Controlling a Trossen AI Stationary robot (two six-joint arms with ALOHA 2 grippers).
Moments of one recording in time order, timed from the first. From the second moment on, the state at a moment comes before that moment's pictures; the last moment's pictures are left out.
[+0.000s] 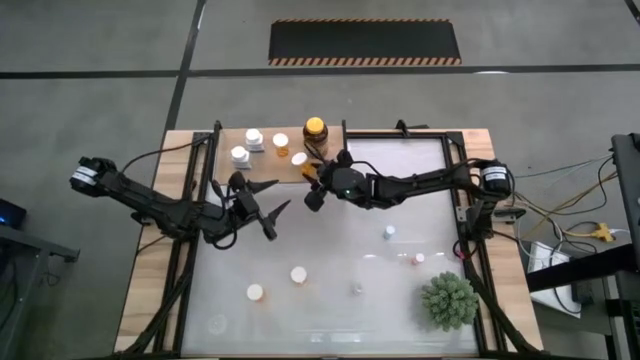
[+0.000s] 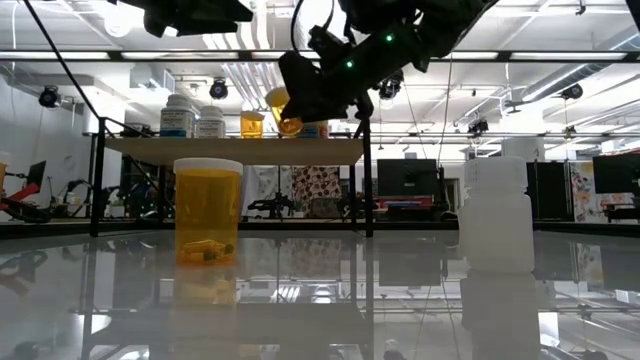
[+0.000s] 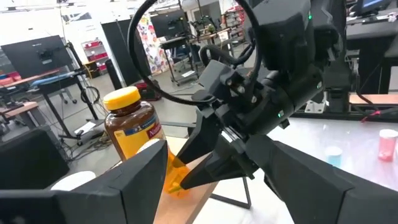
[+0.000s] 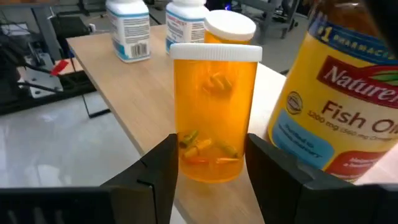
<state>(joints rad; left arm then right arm) -0.35 1.03 0.63 0.36 -0.95 0.14 -0.09 1.84 1.18 0.31 0.50 0.09</state>
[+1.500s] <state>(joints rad) -0.33 1.03 0.63 0.35 -0.83 0.09 -0.05 1.70 1.21 -0.07 0.52 0.16</state>
